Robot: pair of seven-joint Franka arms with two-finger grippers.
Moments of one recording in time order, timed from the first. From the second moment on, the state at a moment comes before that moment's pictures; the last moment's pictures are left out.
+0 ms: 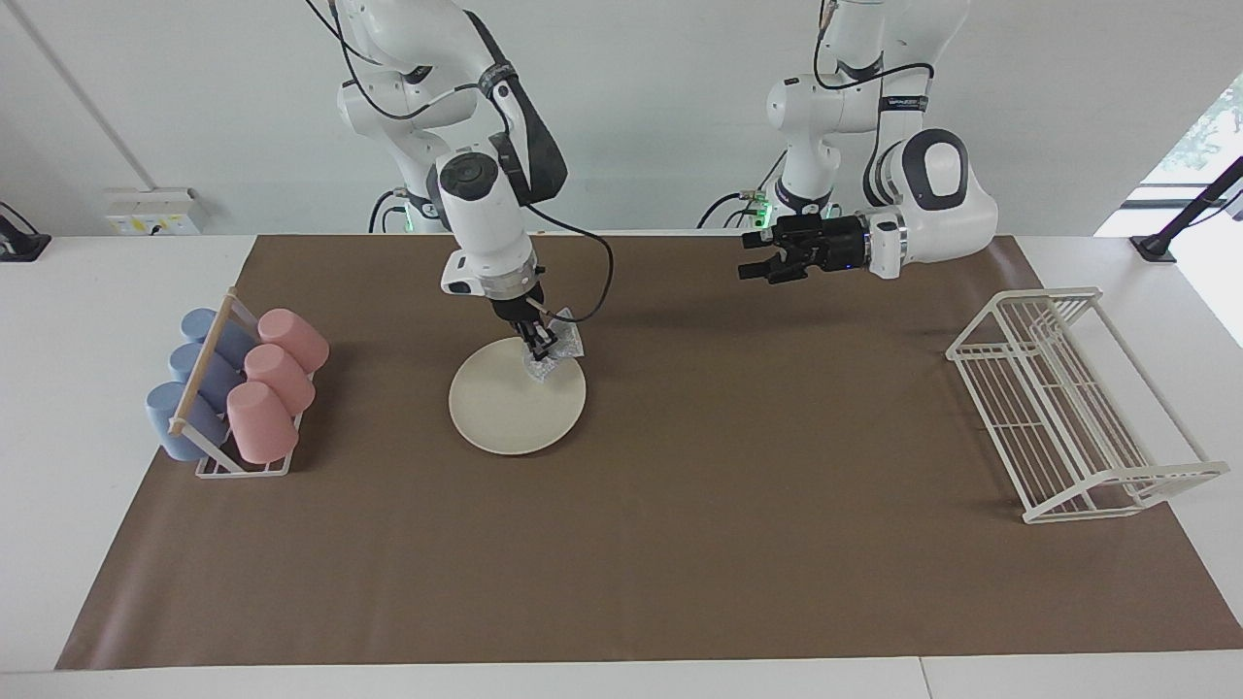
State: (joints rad) left arm -0.06 -0.18 -0.03 -2.41 -1.44 1.73 0.44; right arm 0.22 0.05 0.20 -2.24 0.13 2.39 1.26
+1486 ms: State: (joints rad) left arm -0.05 -0.19 -0.03 -2.19 -0.66 1.87 0.09; right arm 0.16 0.13 0.21 -2.30 0.13 2.56 1.22
